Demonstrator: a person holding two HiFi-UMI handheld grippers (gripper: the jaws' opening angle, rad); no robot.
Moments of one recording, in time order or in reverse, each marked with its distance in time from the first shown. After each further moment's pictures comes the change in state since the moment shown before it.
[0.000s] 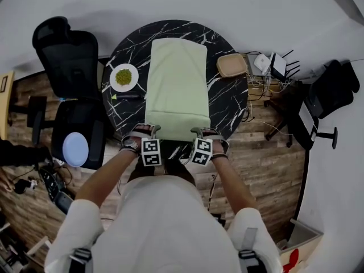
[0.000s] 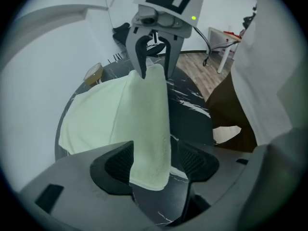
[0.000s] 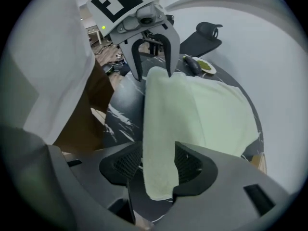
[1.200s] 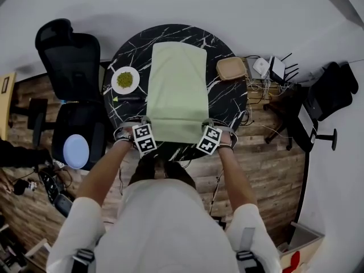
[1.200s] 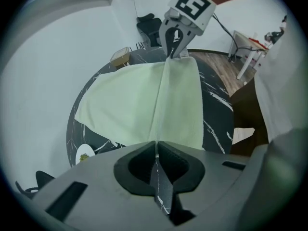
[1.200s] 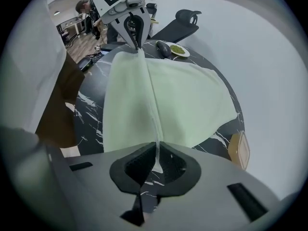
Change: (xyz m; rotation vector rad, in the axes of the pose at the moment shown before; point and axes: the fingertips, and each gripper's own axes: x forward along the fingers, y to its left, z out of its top) left arm -0.010 0.063 -0.051 -0.201 0.082 0.091; right arm -0.003 -0.074 -0.054 0.121 0.125 -0.163
